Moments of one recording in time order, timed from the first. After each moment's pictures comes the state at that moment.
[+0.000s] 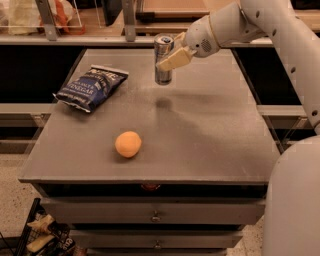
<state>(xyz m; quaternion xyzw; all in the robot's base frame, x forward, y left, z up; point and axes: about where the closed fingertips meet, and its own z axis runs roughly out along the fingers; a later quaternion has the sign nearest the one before) 0.695 -0.039 0.938 -0.58 0.65 0.26 0.41</state>
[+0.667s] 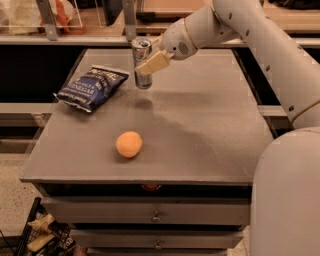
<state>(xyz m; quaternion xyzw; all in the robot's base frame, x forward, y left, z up) 0.689 0.019 0.930 -0.61 0.63 0.28 0.39</state>
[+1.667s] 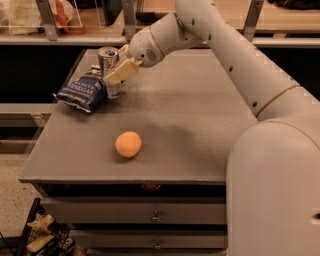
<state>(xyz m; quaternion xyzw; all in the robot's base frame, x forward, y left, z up) 0.665 0.112 0.916 -0.65 0.57 0.35 0.36</state>
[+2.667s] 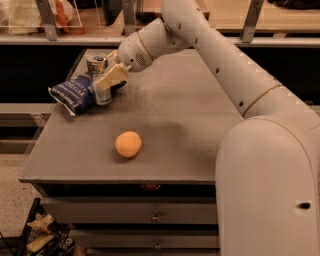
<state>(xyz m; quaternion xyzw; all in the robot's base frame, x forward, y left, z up) 0.653 0.142 0.905 -0.66 0.55 0.38 0.34</state>
